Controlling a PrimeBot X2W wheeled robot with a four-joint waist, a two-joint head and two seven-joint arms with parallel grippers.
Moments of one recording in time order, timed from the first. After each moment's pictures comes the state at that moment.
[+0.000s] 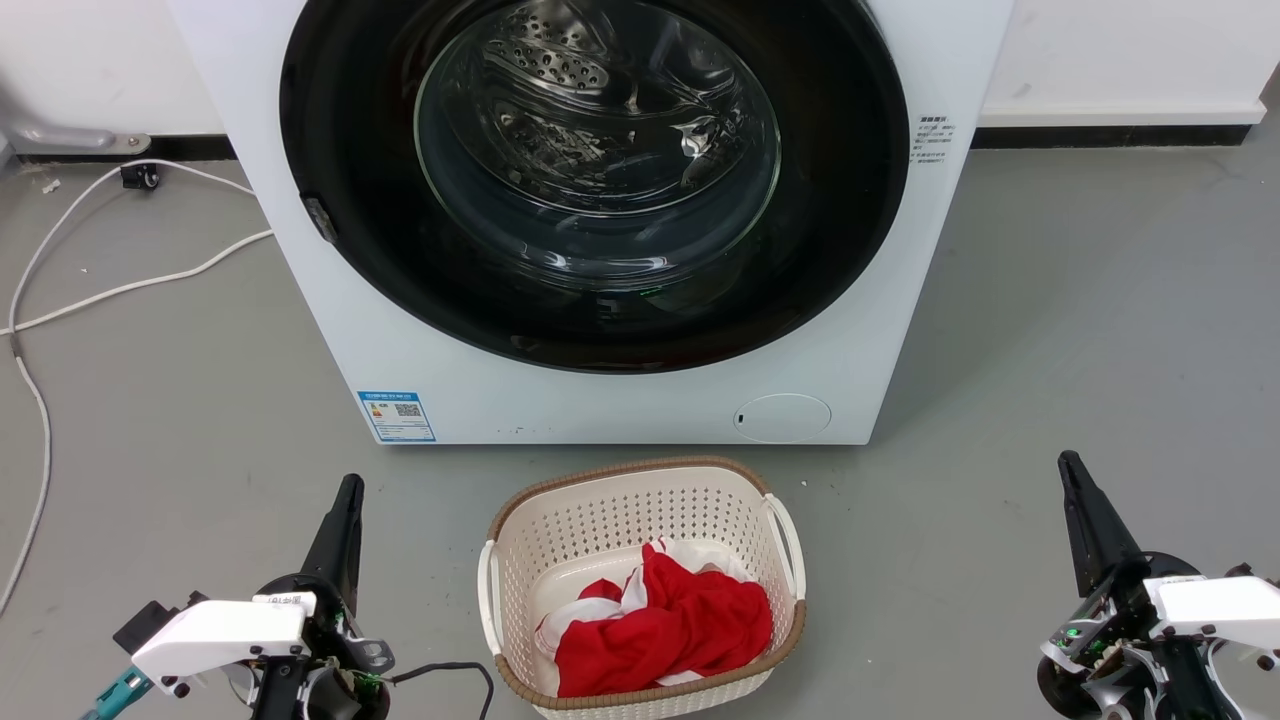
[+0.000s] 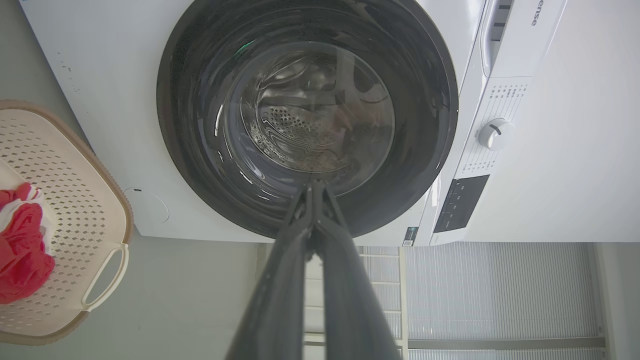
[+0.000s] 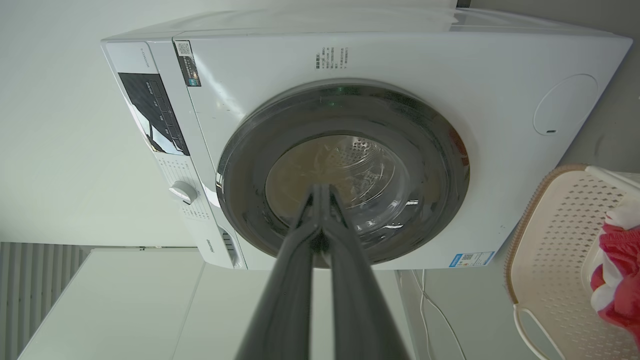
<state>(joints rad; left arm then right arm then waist) -0.11 0.05 0.11 0.25 -1.61 -0.13 0.11 -0.10 -0.06 -0.11 0.25 1.62 0.13 0.11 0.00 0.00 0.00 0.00</state>
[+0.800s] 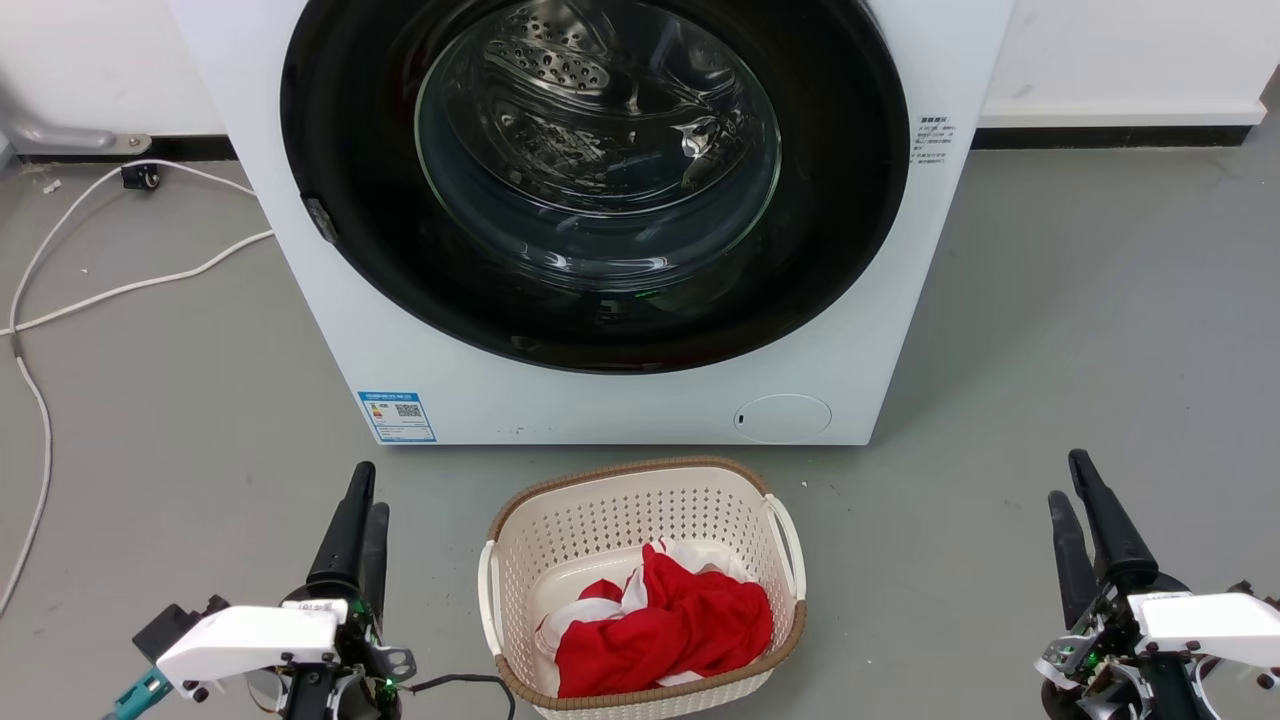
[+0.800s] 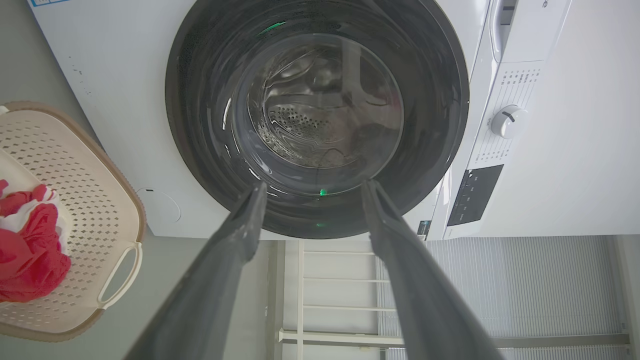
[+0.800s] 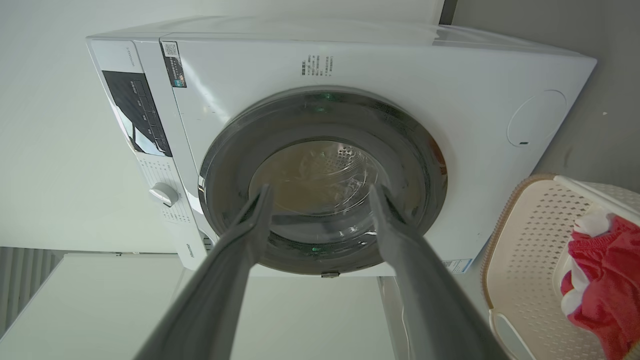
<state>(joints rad) -0.08 0.05 0.06 0.23 -1.58 -0.13 0.06 -0.07 -0.05 -0.09 0.24 1.57 0.13 0.05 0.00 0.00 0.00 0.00</state>
